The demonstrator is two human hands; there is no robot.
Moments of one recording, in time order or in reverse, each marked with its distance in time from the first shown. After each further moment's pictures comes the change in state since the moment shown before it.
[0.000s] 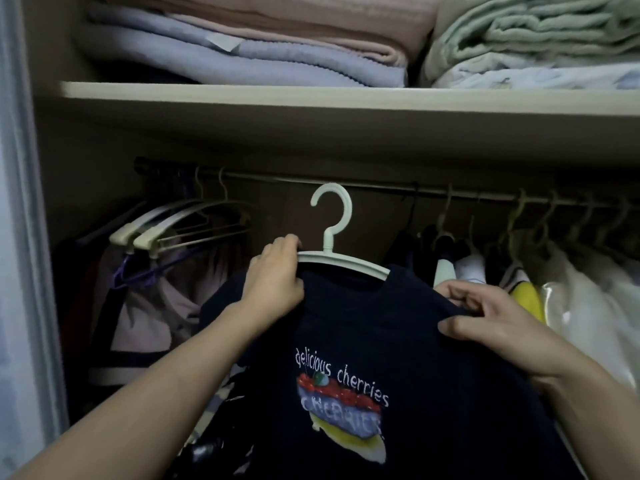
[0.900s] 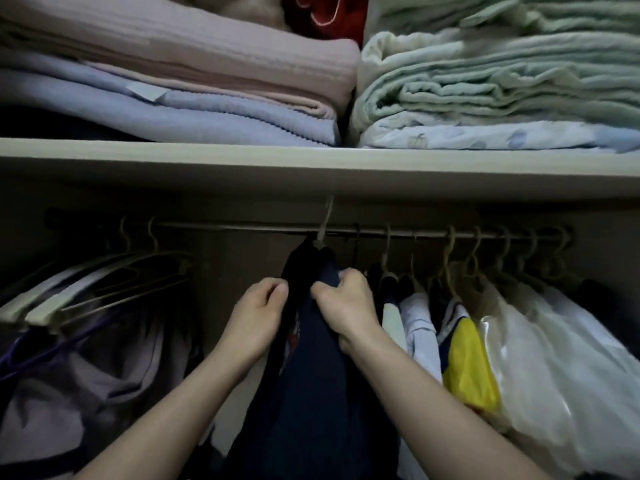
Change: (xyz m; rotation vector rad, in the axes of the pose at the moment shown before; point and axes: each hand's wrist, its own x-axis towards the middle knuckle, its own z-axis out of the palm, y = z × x) left_hand 0.033 0.040 0.016 -0.706 -0.048 -0.044; right_hand 0.122 -0.009 0.052 -0.031 0.616 0.121
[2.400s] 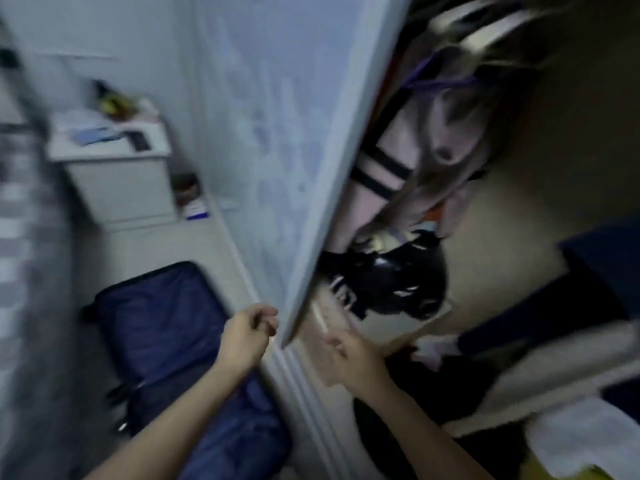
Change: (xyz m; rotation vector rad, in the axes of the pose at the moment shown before) left_hand -0.444 -0.152 -0.113 0.175 0.634 -1.071; right_hand -0.324 0.205 0.153 -0.495 -1.326 -0.203
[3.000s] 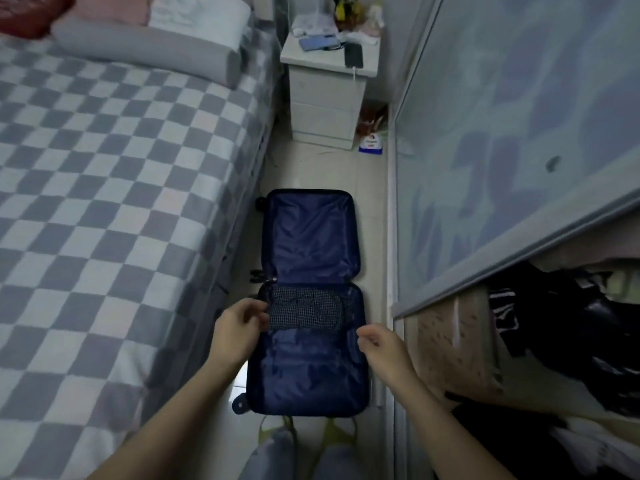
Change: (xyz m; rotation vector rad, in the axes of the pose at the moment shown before) left_hand -0.058 -0.150 -0.102 -0.058 0.514 -0.520; right_hand 0.082 -0.015 0.163 0.166 -0.590 0.013
